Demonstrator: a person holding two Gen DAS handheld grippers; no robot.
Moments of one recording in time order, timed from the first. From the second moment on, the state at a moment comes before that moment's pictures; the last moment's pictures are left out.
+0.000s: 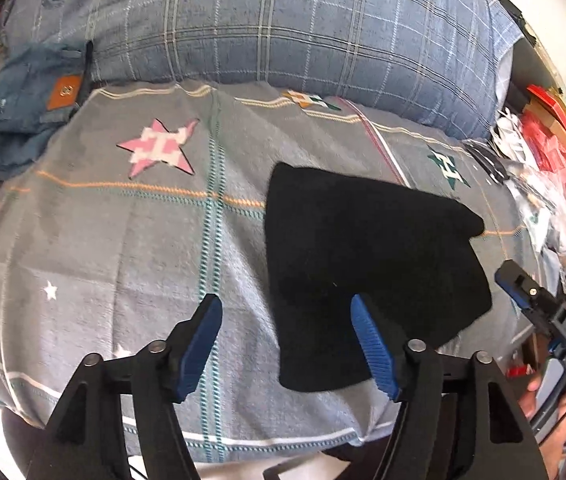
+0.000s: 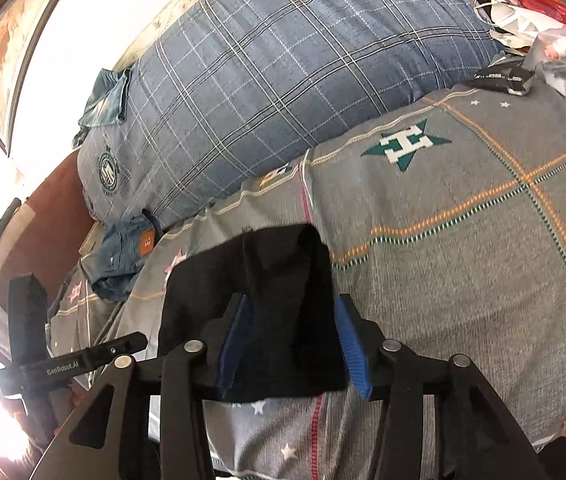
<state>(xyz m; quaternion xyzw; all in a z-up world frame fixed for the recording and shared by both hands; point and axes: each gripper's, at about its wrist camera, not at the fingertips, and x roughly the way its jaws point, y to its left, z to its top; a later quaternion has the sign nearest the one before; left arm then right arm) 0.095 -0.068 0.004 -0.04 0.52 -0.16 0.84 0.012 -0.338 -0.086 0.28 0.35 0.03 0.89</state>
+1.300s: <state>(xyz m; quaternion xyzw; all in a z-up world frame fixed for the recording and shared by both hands) 0.128 -0.069 -0.047 -0.14 0.61 -0.23 0.75 0.031 -0.328 -0.106 0.26 0.38 0.06 0.89</state>
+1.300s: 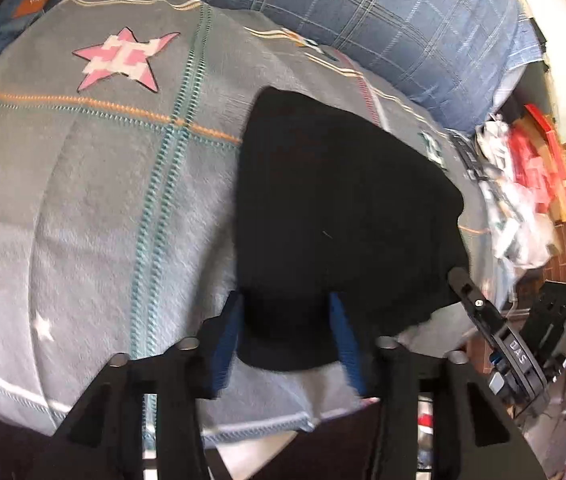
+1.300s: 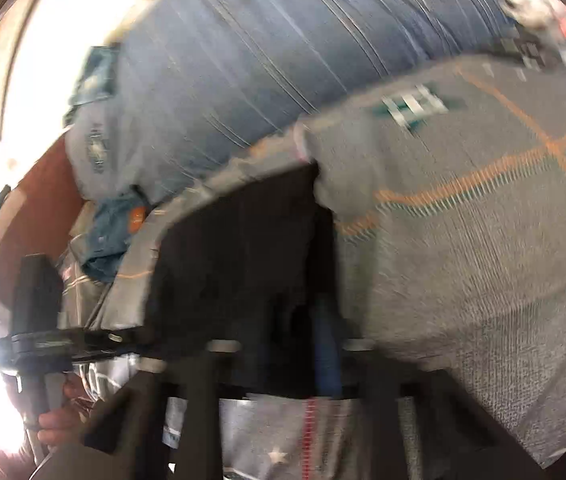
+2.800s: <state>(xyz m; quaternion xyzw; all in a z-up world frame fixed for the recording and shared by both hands) 0.177 -0.070 -0.052 -0.18 0.59 -0.22 0.75 0.049 -0.360 -0.120 0.35 0.37 0.04 0.86</state>
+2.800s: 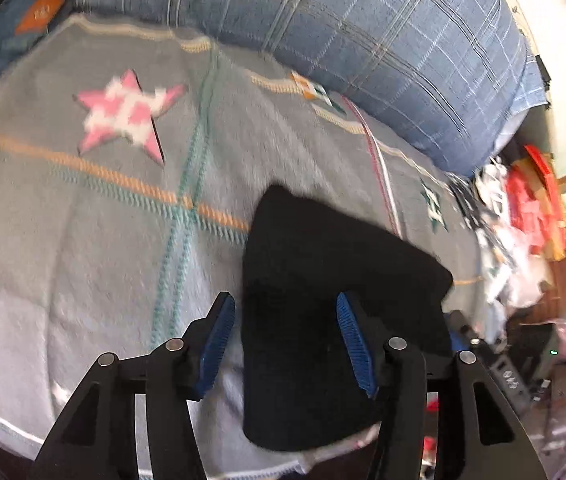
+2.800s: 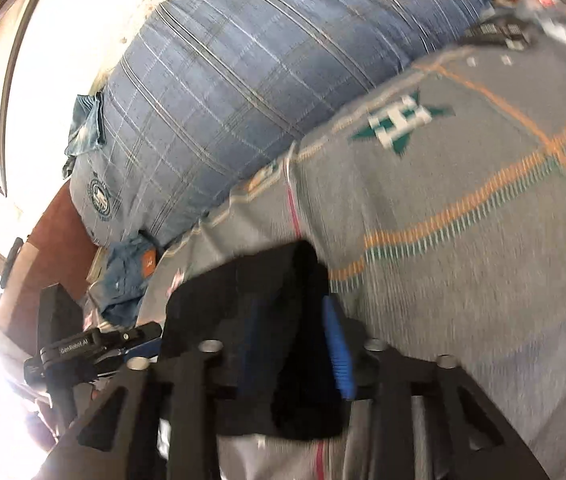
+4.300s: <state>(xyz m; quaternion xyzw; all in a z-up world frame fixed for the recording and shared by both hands) 0.129 0.069 -0.053 -0.22 0.54 -0.19 0.79 0.076 -0.212 -0.107 0.24 0.42 0.11 0.87</state>
